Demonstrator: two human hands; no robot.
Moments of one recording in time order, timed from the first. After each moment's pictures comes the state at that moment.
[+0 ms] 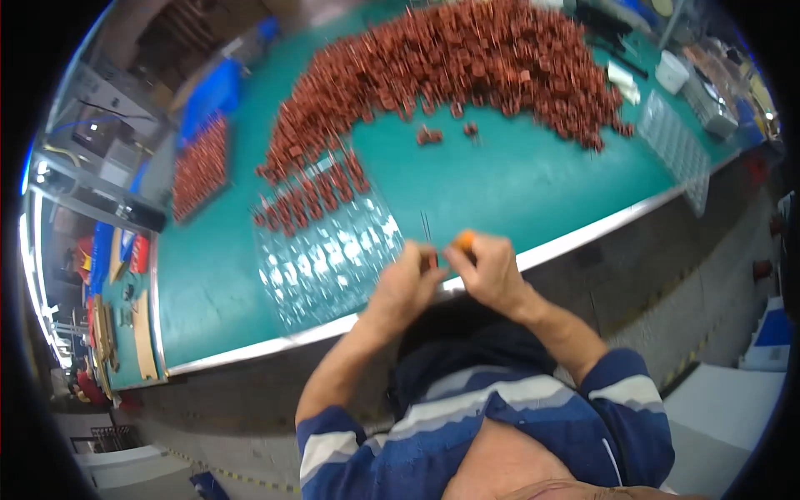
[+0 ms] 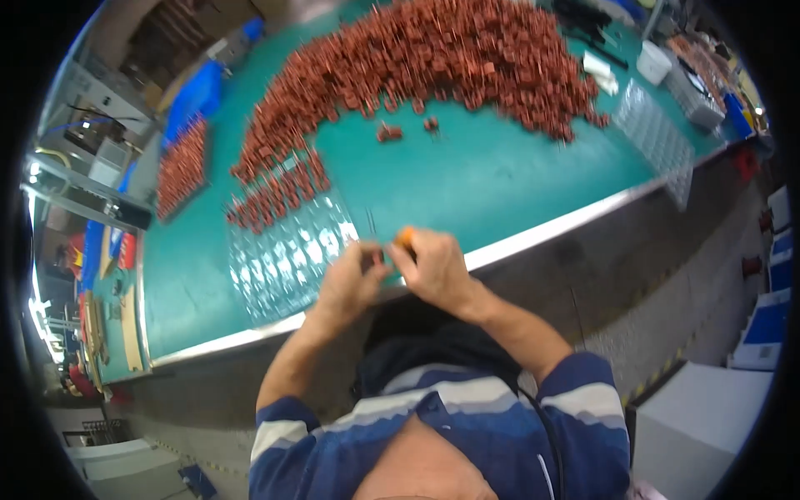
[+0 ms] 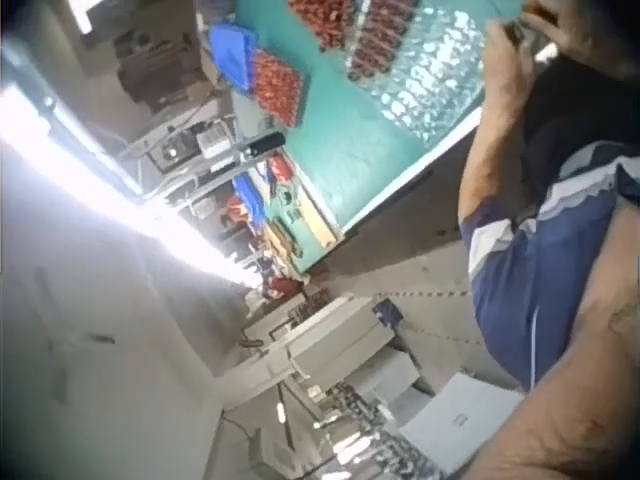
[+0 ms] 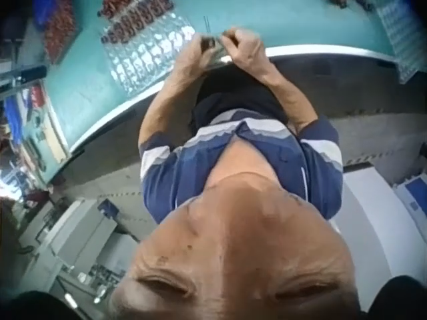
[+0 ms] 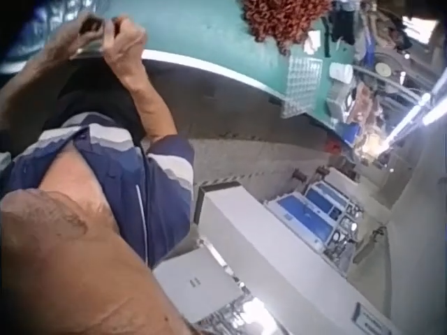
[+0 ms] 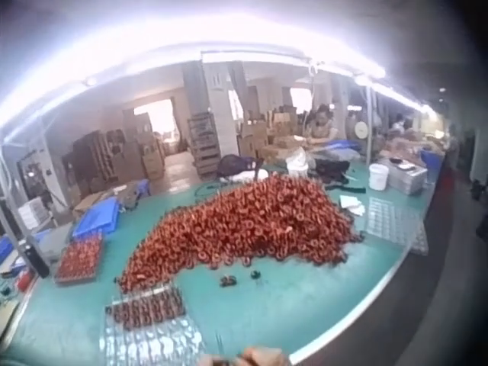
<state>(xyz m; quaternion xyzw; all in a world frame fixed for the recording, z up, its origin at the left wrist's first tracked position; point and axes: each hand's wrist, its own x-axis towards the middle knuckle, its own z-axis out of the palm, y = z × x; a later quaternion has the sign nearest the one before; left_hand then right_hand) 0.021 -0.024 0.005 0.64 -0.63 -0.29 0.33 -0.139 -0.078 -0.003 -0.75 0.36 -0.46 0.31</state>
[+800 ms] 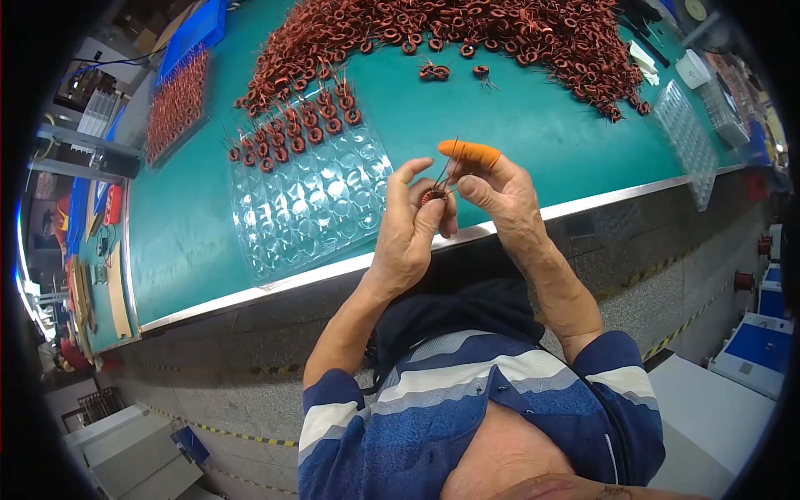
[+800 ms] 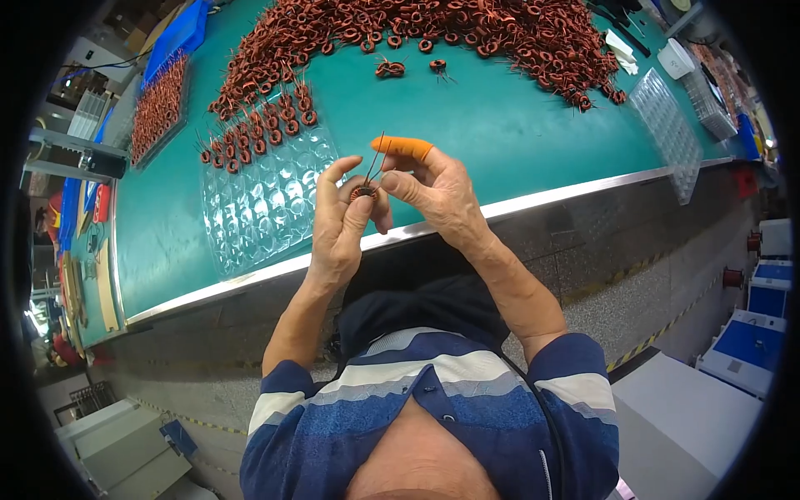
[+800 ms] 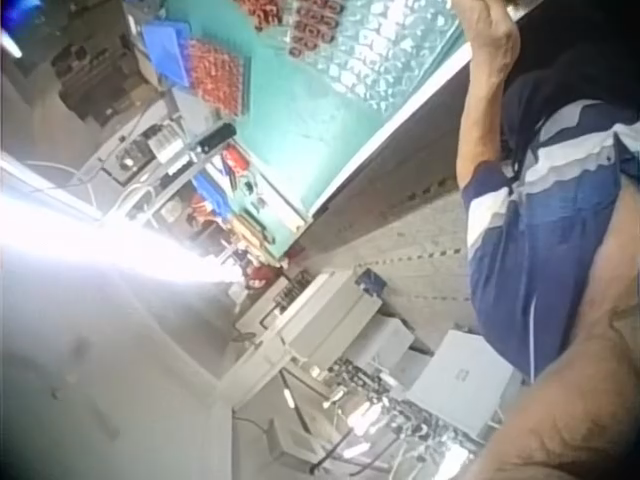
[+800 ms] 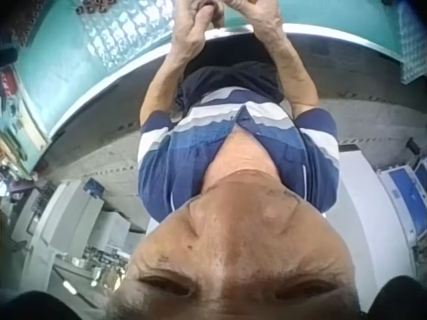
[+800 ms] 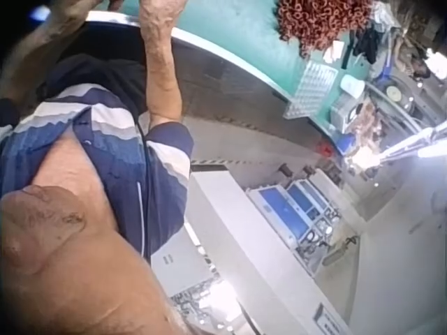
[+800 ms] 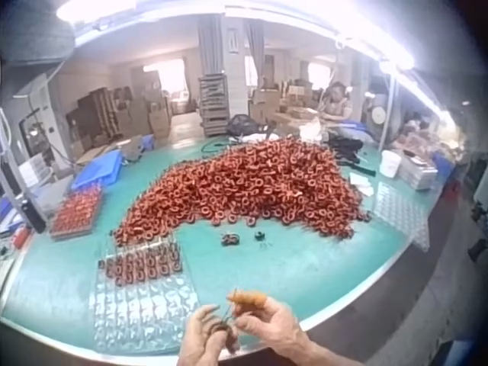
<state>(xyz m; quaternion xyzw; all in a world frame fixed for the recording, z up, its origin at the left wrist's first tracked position) -0.003 -0.024 0.001 0.39 -0.51 -0.47 0.61 -0.147 -0.094 0.009 -0.53 0.27 -0.46 0.66</state>
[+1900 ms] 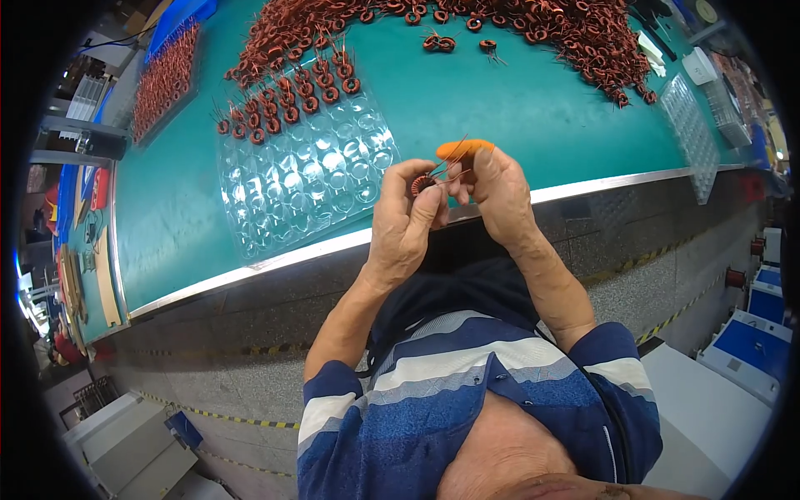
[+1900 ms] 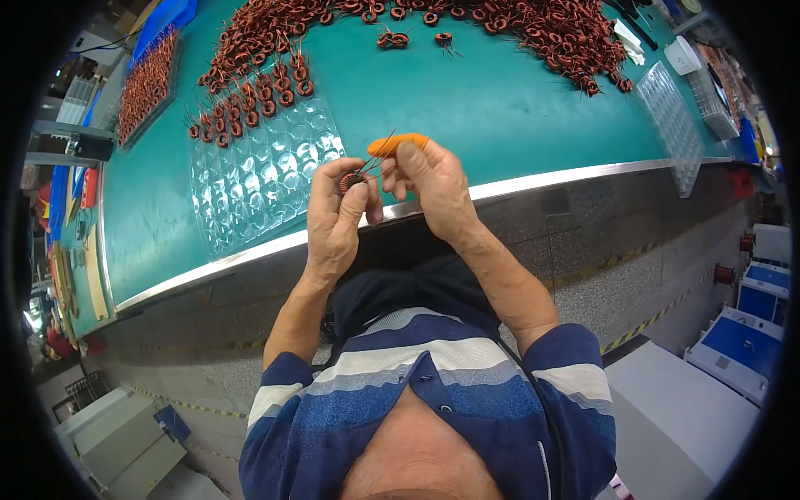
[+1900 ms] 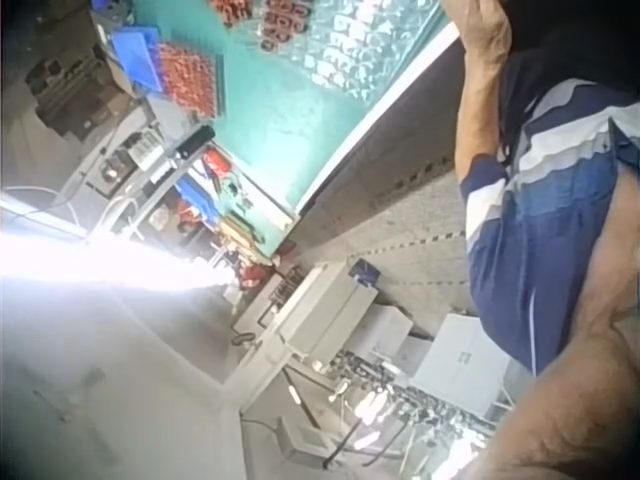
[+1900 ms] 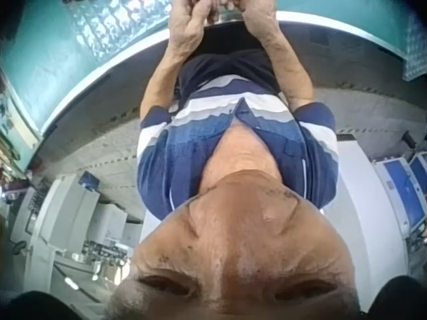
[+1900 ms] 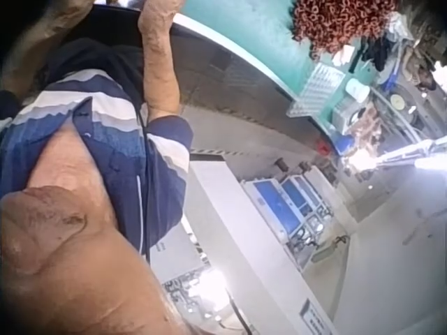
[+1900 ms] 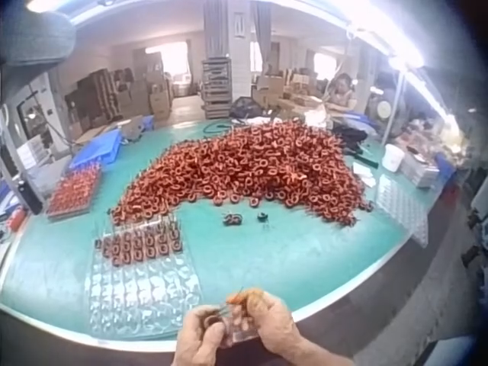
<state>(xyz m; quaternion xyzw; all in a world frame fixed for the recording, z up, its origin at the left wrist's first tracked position) 0.002 -0.005 -0.023 0.45 -0.48 -0.46 0.60 -0.135 -0.079 -0.022 -0.46 0.27 -0.44 0.73</state>
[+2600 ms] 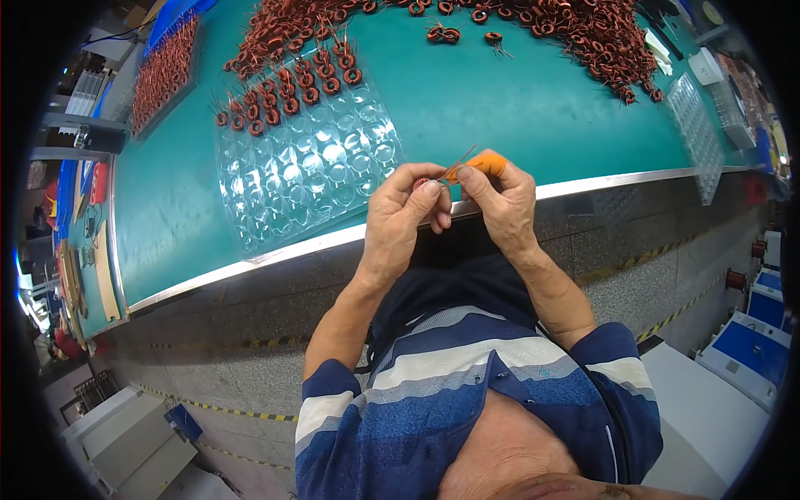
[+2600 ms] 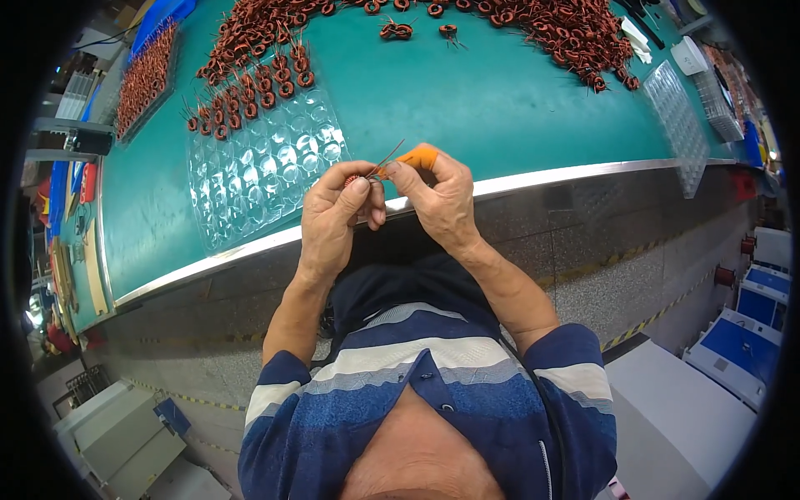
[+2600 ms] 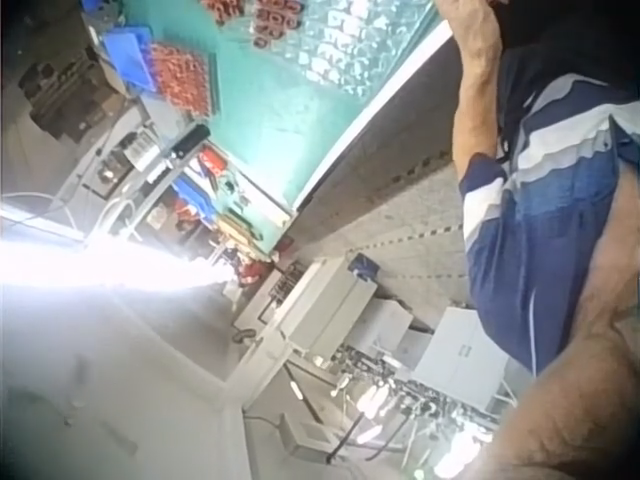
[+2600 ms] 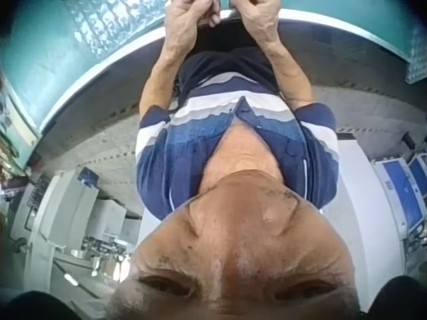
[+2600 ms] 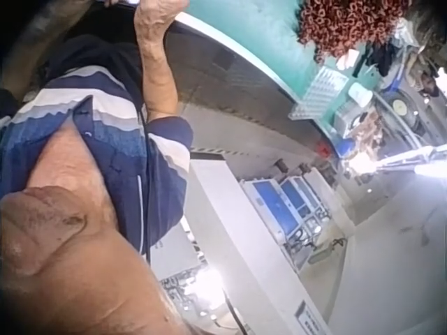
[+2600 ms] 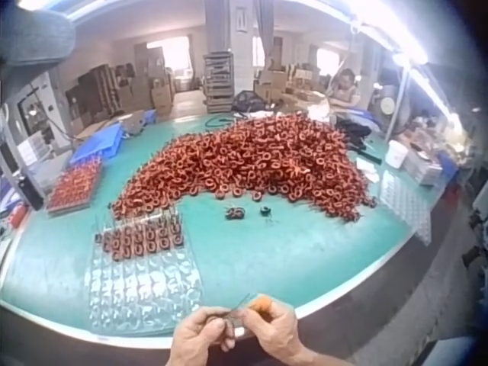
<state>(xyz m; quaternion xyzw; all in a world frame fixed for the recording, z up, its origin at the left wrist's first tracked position) 0.008 -0.004 -0.023 0.41 -0.34 -0.60 0.60 -0.140 -0.067 -0.030 -0.61 0.38 -0.44 0.53</state>
